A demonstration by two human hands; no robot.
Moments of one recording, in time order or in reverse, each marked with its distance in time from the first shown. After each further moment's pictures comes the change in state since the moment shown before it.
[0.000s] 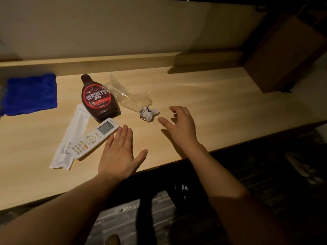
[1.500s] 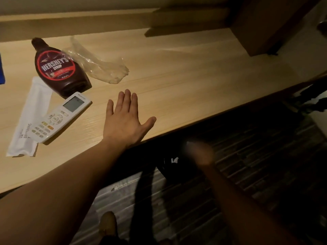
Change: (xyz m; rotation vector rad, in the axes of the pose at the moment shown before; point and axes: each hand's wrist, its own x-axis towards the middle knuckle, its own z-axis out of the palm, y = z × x) left_hand 0.044 0.056 0.012 0.008 0.011 0.086; right_hand -0.128 0.247 -0.022 -0.238 0.016 0.523
